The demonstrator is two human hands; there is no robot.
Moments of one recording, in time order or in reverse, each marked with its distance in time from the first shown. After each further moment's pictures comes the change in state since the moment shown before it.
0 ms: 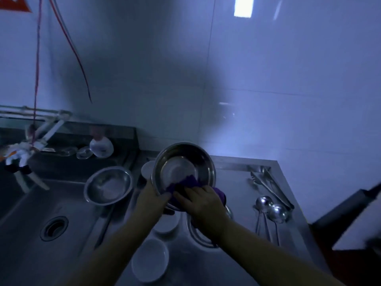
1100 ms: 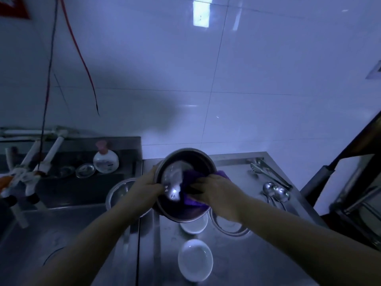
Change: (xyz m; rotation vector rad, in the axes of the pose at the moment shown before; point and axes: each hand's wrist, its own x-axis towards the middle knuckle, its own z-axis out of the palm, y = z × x) left_hand 0.045 0.008 -0.182 0.007 -0.499 0.130; right_hand 0.117 -0.092 -0.022 -0.105 -0.581 -0.021
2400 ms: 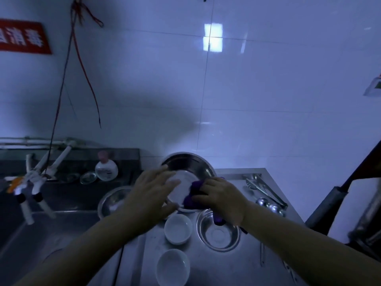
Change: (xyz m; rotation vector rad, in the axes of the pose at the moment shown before) left_hand -0.026 0.046 0.095 1.402 0.153 0.469; right_hand -0.089 0.059 0.003 -0.045 0.393 -0.084
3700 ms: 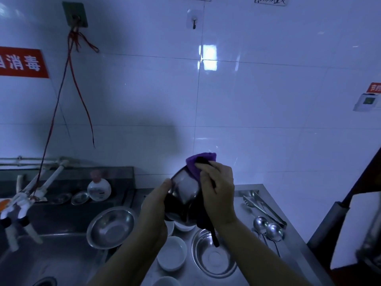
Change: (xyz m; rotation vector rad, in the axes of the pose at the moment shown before) left_hand 0.052 0.063 -0.010 -1.729 0.338 -0.892; right_hand 0.044 -0.005 -0.028 0.467 0.904 0.782
